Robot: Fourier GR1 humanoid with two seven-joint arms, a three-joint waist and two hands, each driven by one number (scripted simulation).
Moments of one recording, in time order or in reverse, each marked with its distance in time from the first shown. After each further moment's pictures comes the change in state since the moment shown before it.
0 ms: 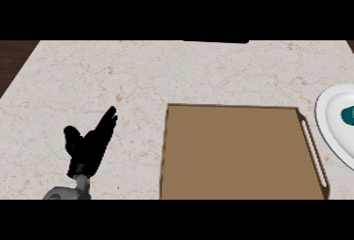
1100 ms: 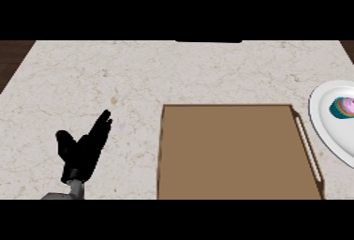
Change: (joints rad) left arm 0.043 0.004 0.025 -0.031 0.001 -0.003 0.009; right arm -0.194 -0.114 -0.211 0.471 -0.177 0.557 -0.293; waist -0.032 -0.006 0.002
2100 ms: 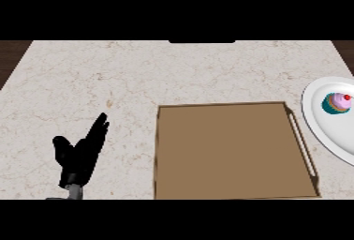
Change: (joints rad) left arm 0.032 -0.009 0.015 -0.001 -0.016 0.007 -0.031; right arm 0.322 -0.104 0.074 -0.091 0.071 0.094 -0.116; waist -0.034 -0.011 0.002
